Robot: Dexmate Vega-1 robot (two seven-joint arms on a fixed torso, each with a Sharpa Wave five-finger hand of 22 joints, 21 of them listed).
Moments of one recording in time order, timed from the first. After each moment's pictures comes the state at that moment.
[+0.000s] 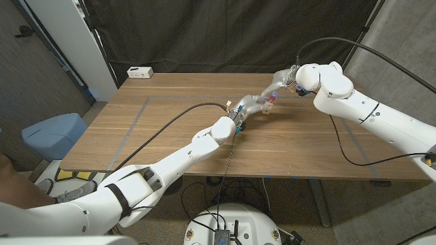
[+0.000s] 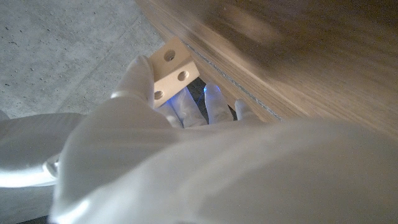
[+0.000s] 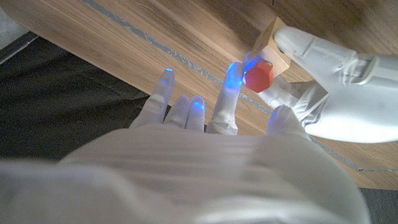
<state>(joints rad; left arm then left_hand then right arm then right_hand) 0.52 0.16 0.84 -1.09 -0.03 -0.18 0.19 0.98 0.07 0.30 -0.18 0.23 0.86 -0.20 0.22 0.21 0.91 -0.22 0.21 0.45 0.47 -0.05 0.21 0.20 0.11 0.13 0.20 0.18 -0.38 -0.87 -0.80 -1.96 -0.70 -0.60 0.74 0.48 -0.02 0.23 -0.04 0.20 0.89 -0.02 0.53 0.19 0.35 0.05 0.18 0.19 0.26 0.07 0.20 0.19 0.57 0.17 0.19 0.17</state>
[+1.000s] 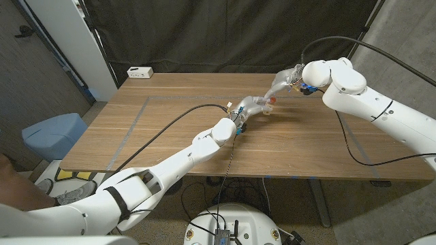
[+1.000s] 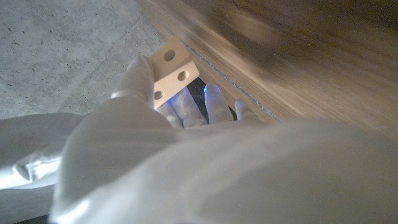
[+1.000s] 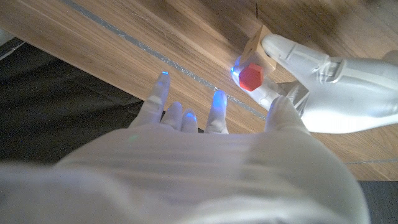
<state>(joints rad) 0.54 0.17 0.84 -1.12 -0.03 -0.16 0.21 0.98 0.07 0.30 -0.18 0.22 0.86 -0.20 0.22 0.20 0.90 -0.22 0.21 0.45 0.47 -0.05 0.21 0.20 0.11 0.13 0.20 0.18 -0.40 -0.93 -0.74 -2.01 -0.60 -0.55 0.77 0.55 -0.02 0.25 -0.13 0.21 0.49 -0.01 0.34 0.21 0.14 0.10 0.18 0.20 0.14 0.16 0.18 0.19 0.52 0.21 0.18 0.17</state>
